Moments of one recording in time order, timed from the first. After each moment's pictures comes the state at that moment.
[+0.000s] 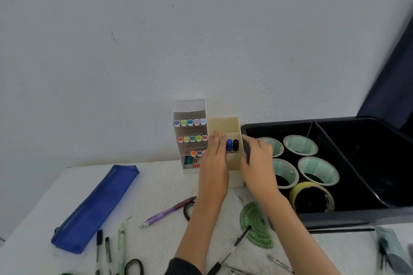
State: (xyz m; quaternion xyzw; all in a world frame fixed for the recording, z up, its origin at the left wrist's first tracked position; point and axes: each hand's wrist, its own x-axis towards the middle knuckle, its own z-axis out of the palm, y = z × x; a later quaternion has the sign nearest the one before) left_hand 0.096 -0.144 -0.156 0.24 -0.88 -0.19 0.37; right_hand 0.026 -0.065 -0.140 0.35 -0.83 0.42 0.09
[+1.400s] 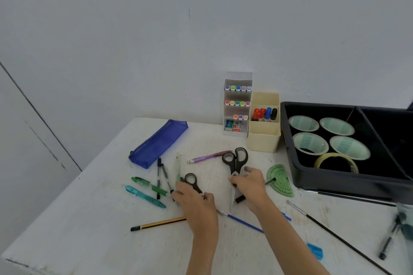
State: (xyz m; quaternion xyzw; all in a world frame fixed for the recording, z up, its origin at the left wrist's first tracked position) left_hand 0.275 -0.044 -0.211 0.64 -0.60 -0.28 0.39; right_hand 0.166 -0.032 -0.188 0.15 -0.74 0.54 -0.37
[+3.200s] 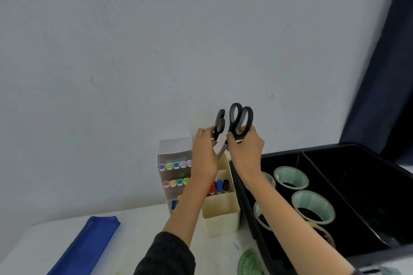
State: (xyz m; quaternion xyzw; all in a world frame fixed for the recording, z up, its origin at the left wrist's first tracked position) left_hand 0.035 -0.187 -0.055 0.20 -0.84 -0.30 0.40; right_hand -0.024 -0.120 -0.055 0.23 -0.71 0.66 0.09
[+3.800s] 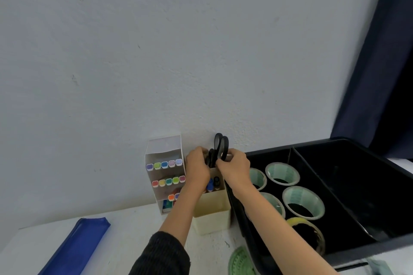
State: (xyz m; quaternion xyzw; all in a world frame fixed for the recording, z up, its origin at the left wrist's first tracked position) left_hand 0.017 -0.199 -0.101 0.32 -0.86 -0.32 0.26; right_hand -0.025 -0.114 -0.096 0.19 -0.76 0.62 -0.10
